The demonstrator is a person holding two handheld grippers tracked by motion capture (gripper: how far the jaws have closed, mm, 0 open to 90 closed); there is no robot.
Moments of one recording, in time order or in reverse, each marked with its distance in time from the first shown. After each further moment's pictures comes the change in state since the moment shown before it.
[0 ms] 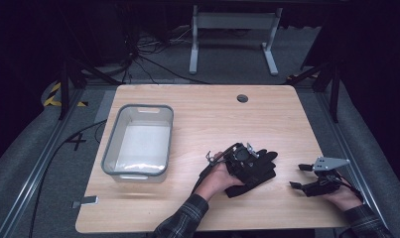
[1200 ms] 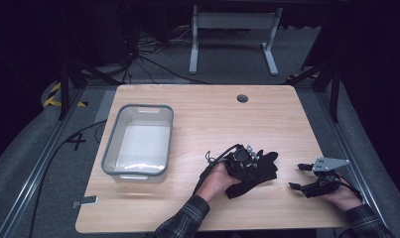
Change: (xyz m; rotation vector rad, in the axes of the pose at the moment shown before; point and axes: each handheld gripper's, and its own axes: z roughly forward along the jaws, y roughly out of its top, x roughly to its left) left arm -0.003 0.001 -0.011 0.034 -0.105 -0.003; right arm 0.000 -0.002 0.002 -0.020 0.020 -0.010
